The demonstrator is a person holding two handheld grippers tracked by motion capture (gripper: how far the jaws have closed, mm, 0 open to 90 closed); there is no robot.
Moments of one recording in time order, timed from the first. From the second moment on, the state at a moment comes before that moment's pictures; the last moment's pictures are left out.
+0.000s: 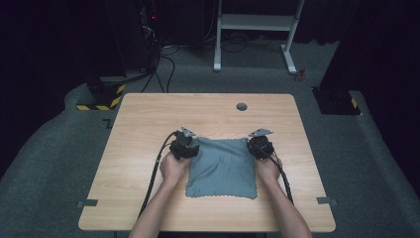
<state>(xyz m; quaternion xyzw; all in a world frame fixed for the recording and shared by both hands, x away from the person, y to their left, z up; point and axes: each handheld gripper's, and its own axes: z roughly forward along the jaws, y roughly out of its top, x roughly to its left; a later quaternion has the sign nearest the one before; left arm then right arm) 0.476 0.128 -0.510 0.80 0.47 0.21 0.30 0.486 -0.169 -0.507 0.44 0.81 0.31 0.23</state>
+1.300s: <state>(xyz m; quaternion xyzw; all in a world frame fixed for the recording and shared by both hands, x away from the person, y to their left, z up) 0.433 0.138 -0.505 0.82 0.42 0.19 0.35 0.430 -0.183 -0.511 0.38 0.83 0.36 0.19</state>
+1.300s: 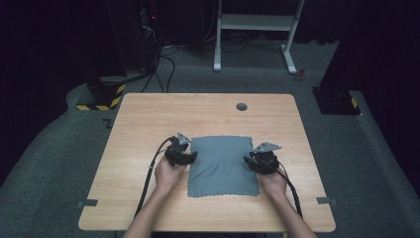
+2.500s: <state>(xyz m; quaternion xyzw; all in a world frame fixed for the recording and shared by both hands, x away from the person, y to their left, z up) 0.396 0.145 -0.526 0.81 0.40 0.18 0.37 0.377 -0.192 -0.523 0.35 0.85 0.37 0.16</state>
